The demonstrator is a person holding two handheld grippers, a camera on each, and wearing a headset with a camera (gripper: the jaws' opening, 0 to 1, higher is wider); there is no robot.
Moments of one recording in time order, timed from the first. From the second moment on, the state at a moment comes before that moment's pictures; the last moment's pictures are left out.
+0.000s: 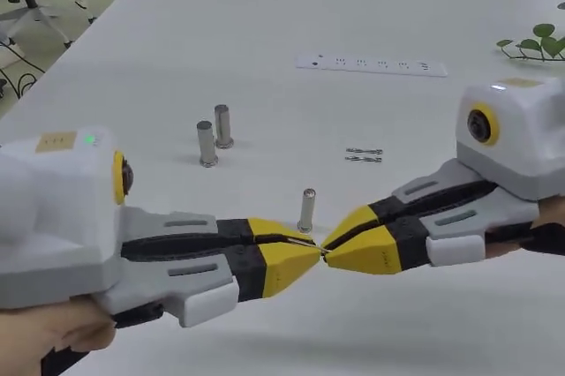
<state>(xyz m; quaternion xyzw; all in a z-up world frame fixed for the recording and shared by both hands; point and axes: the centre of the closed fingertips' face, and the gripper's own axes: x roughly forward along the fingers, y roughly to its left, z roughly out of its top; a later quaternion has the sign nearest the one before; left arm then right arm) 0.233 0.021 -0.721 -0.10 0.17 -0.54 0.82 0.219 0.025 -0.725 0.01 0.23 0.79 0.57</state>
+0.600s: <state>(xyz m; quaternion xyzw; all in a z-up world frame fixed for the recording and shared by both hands) 0.235 0.020 -0.719 -0.08 0.15 -0.53 0.83 0.220 0.026 -0.728 0.00 0.23 0.78 0.58</state>
